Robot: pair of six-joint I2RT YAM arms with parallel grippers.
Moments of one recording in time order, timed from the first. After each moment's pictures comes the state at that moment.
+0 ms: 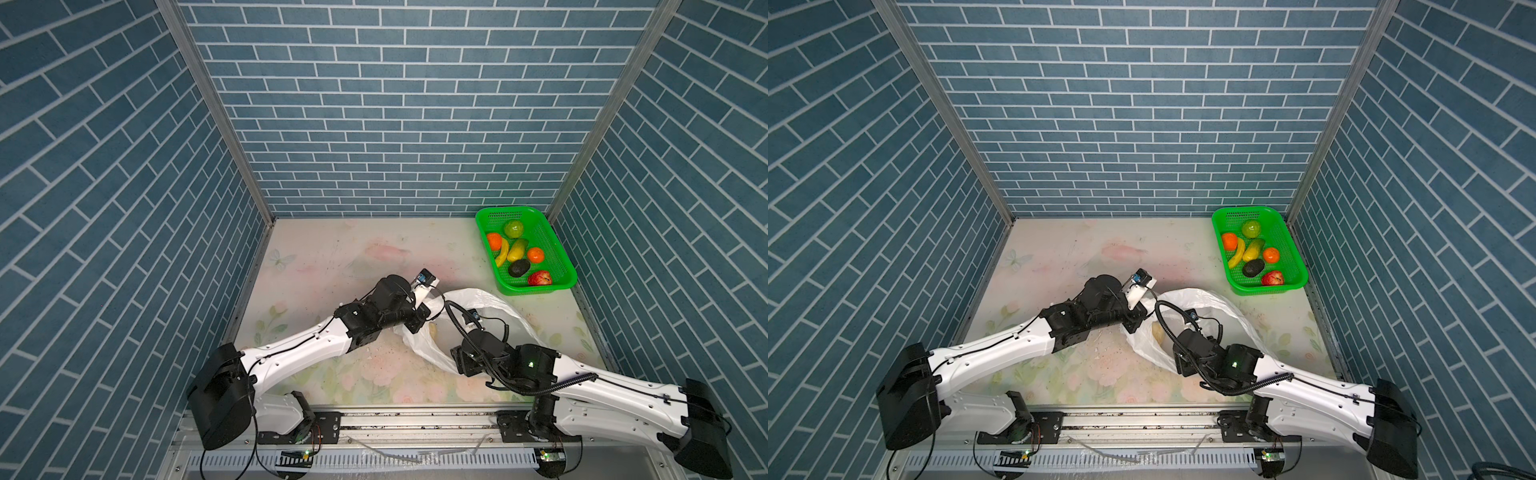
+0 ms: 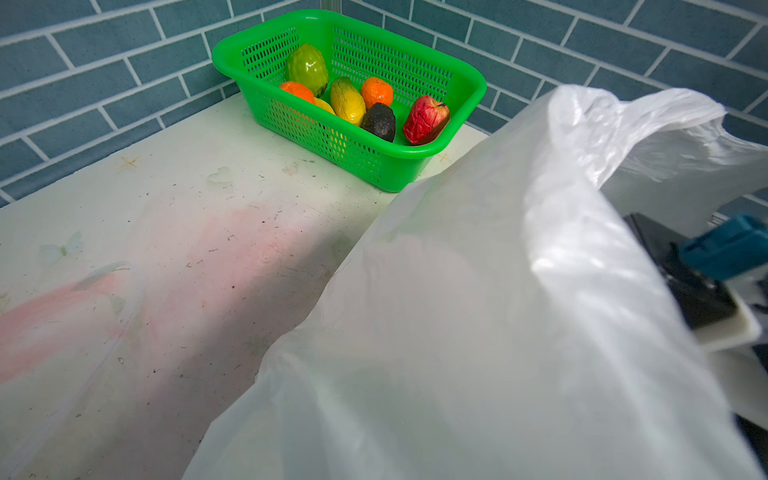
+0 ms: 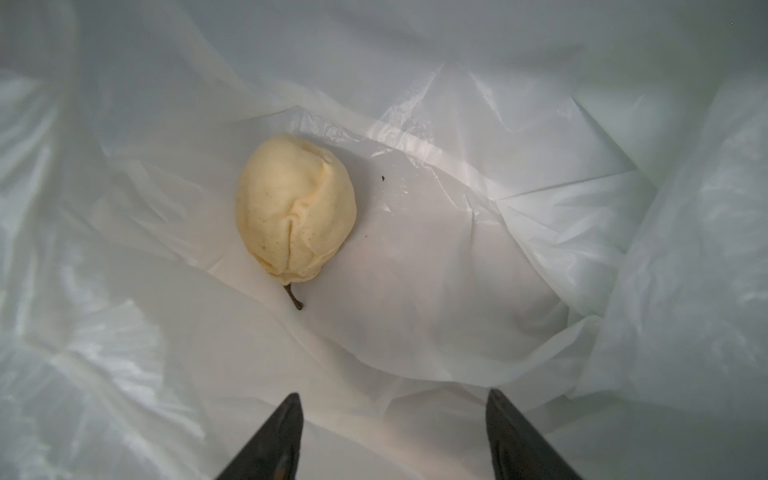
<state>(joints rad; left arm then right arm) -0.90 1.34 0.91 -0.10 0.11 -0.07 1.16 0.93 0.58 -0.62 0.34 0.70</state>
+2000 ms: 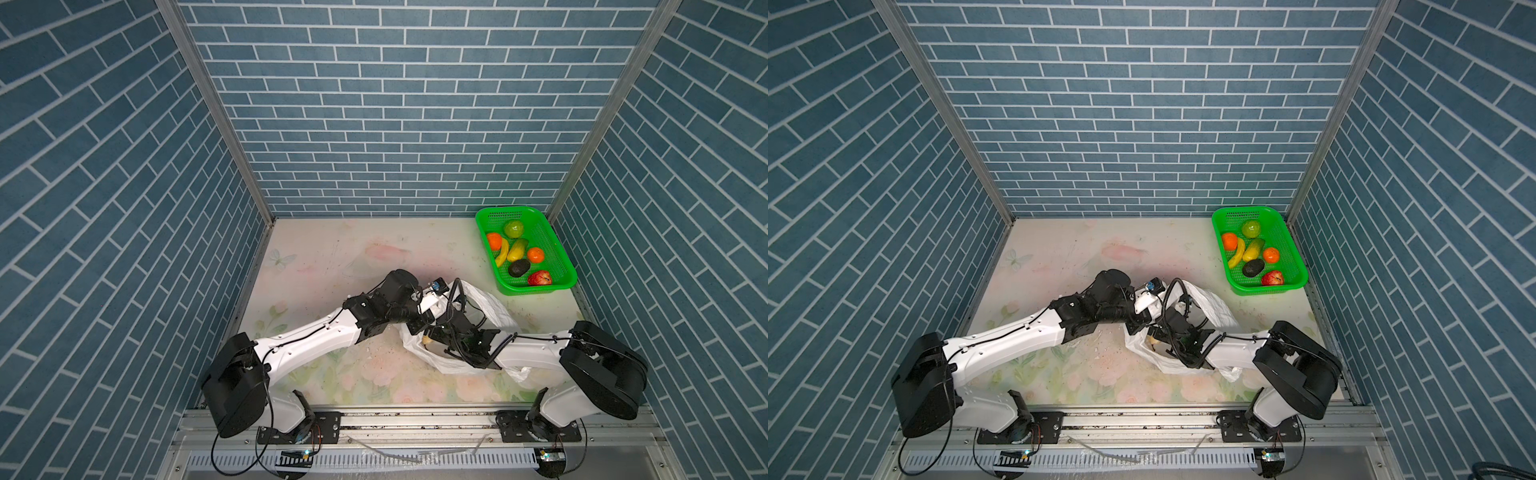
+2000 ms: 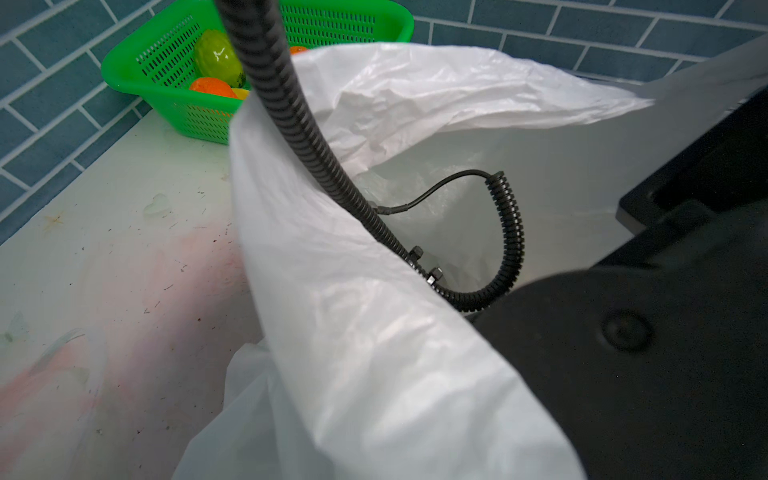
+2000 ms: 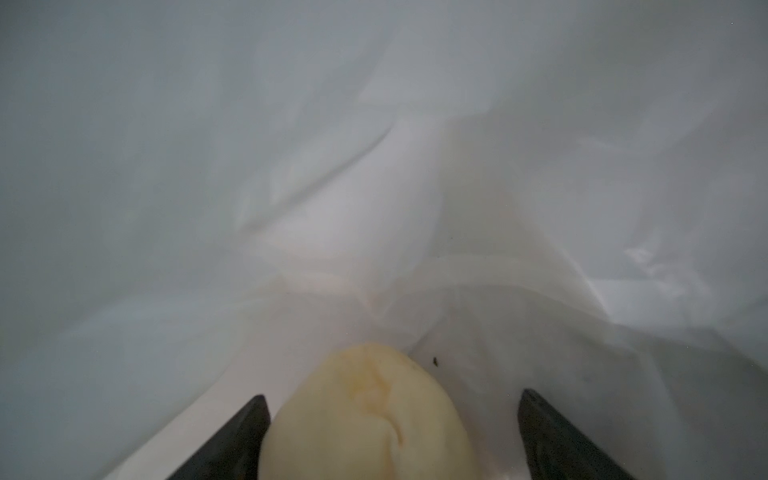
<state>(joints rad) -0.89 1.42 0.99 -0.20 0.25 0.19 0.95 1.51 0.57 0.17 0.27 1.10</state>
